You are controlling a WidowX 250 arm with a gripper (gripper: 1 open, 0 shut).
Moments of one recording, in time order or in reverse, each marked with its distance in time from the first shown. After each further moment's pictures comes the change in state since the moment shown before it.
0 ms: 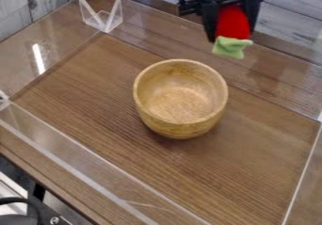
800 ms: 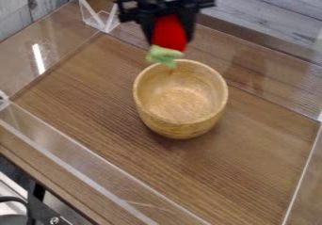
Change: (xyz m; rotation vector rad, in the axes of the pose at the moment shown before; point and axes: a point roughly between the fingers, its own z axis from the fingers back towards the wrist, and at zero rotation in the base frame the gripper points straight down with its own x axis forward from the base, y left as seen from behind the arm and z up) arm 0.028 0.076 -0.003 0.034 -0.079 -0.063
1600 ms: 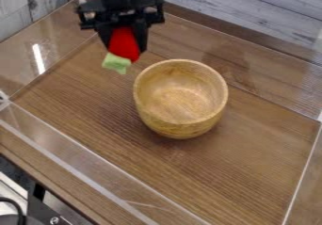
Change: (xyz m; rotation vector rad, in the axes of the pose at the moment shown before) arm 0.021 0.042 -0.032 0.044 -0.025 -0.099
